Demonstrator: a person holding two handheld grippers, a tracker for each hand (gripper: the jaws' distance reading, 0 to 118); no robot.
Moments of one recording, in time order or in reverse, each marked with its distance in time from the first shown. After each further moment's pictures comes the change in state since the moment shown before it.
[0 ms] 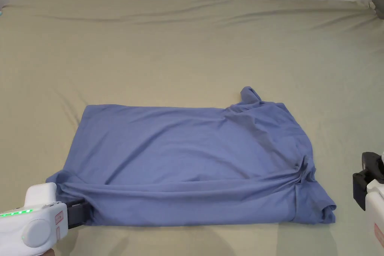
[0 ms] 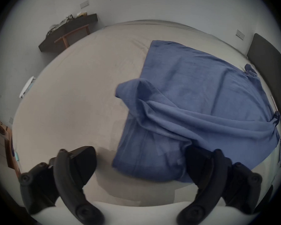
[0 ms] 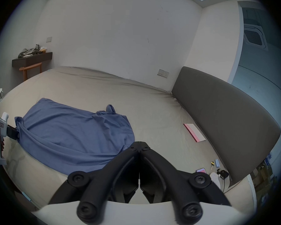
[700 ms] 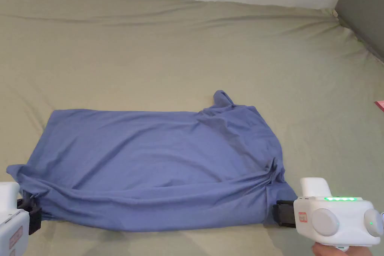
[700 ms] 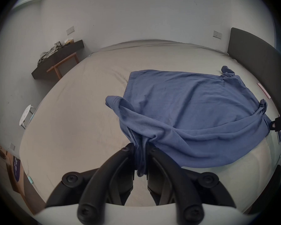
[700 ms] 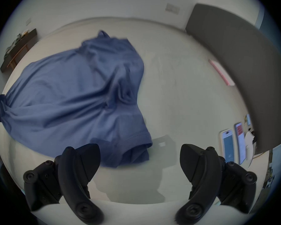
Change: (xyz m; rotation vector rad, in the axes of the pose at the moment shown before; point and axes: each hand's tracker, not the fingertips) left arm 0.021 0.008 0.072 0.186 -0.030 -0.168; right arm -0.007 -0.101 -0.168 -0.616 0.160 -0.129
